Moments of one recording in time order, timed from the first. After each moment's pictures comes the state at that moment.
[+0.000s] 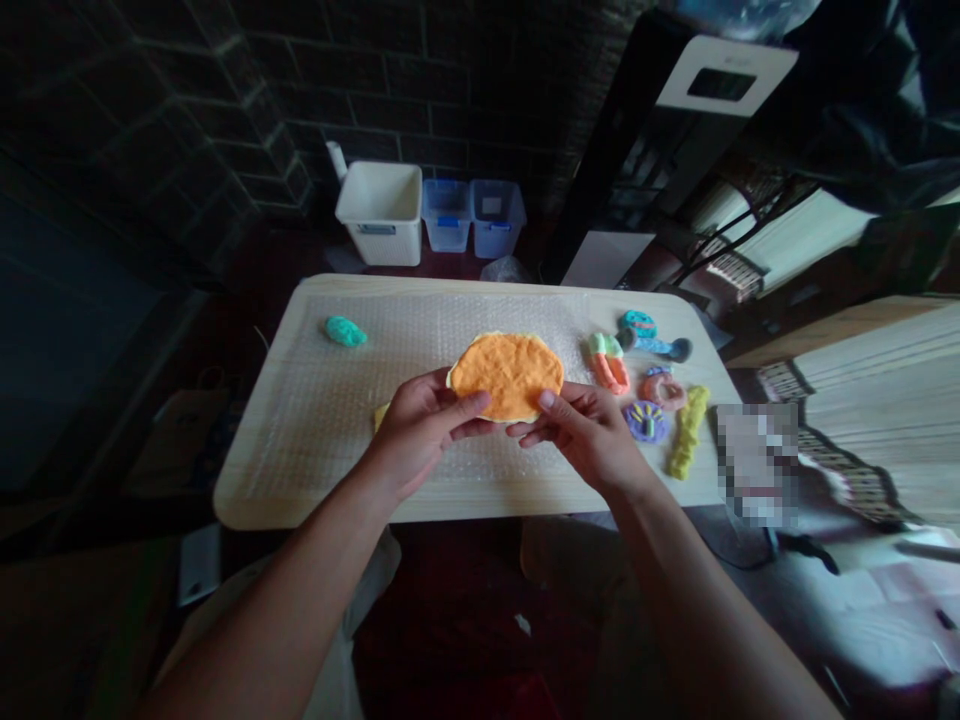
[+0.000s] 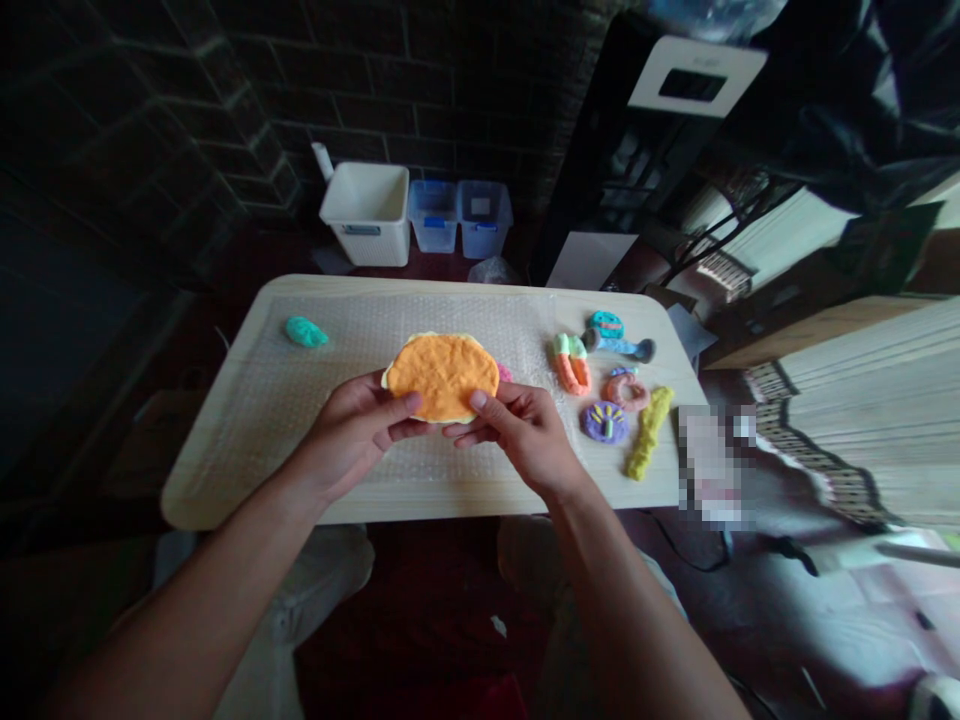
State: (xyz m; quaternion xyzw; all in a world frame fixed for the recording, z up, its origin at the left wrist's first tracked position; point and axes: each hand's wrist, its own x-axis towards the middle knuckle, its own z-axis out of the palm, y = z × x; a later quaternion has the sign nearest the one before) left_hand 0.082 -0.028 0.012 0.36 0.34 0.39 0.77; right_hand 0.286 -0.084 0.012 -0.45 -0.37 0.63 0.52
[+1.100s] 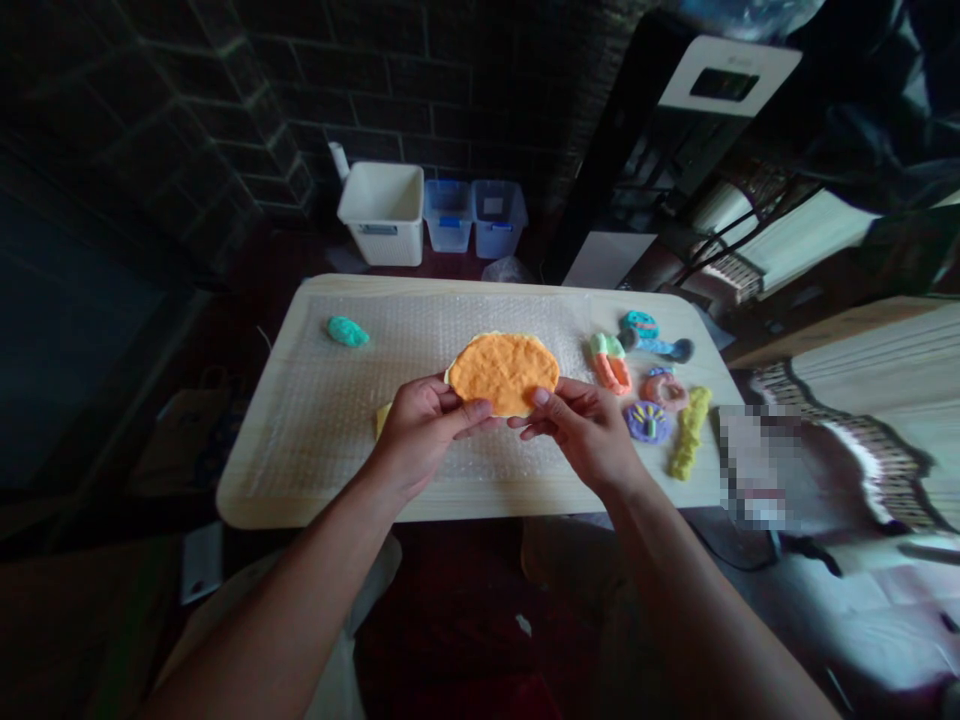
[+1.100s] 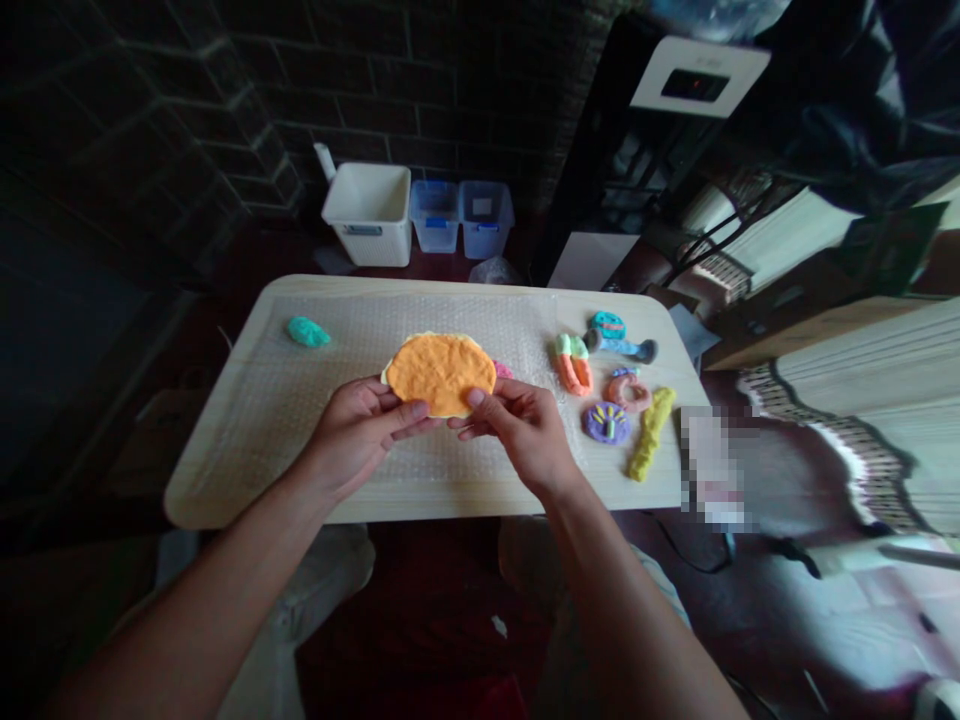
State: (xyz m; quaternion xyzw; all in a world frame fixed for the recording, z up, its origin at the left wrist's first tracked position) left_hand 0.085 -0.031 0.008 0.36 0.36 0.40 0.76; right_hand 0.282 -0.081 0.006 -0.47 -0.36 0.60 0.54
